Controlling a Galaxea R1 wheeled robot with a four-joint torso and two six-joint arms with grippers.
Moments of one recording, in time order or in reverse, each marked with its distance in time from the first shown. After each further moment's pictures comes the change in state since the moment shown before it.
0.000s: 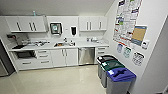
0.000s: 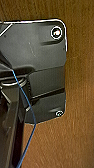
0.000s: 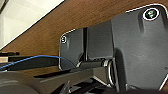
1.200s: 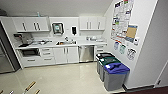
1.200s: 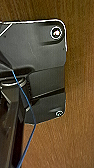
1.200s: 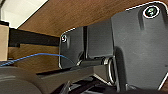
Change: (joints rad) left arm 0.000 0.000 0.000 0.004 0.000 0.000; right arm -0.008 0.001 0.000 0.000 0.000 0.000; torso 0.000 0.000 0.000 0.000
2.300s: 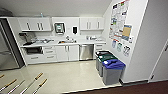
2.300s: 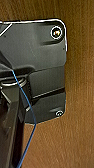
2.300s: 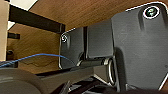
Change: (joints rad) left arm -0.001 0.000 0.000 0.000 -0.001 0.000; right arm 0.000 0.000 0.000 0.000 0.000 0.000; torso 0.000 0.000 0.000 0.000
